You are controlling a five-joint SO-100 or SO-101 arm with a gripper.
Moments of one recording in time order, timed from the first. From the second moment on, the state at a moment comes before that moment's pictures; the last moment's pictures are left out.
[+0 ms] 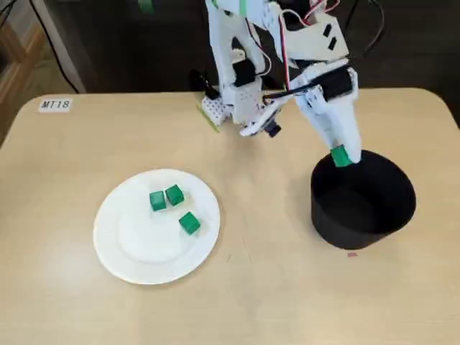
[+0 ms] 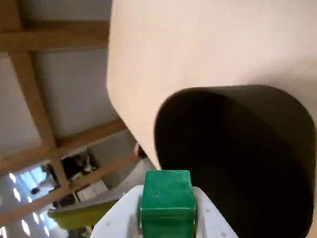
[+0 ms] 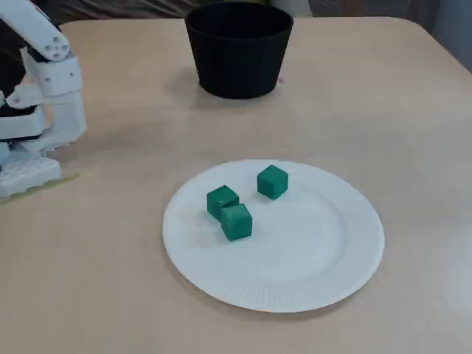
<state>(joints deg) -32.6 123.3 116.6 45.9 1.1</state>
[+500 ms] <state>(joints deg) -38.4 115.3 117.7 42.5 -3.2</state>
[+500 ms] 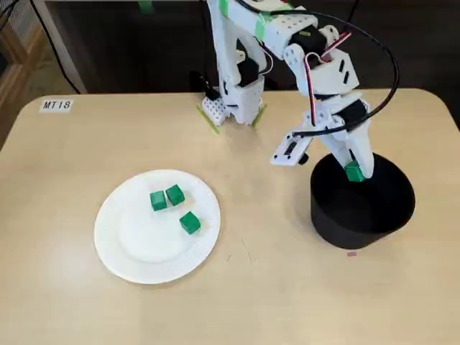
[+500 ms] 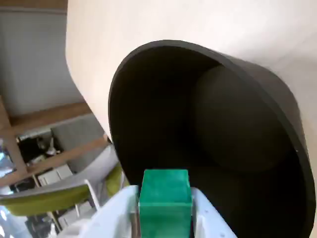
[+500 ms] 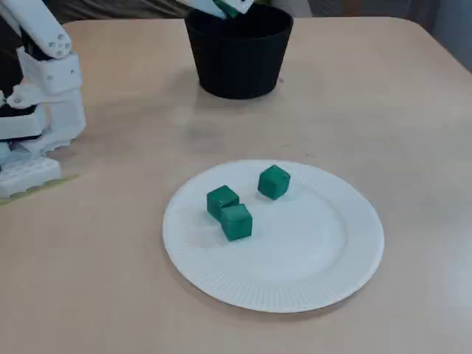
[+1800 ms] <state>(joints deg) 18.2 101.1 96.9 80.2 -30.4</state>
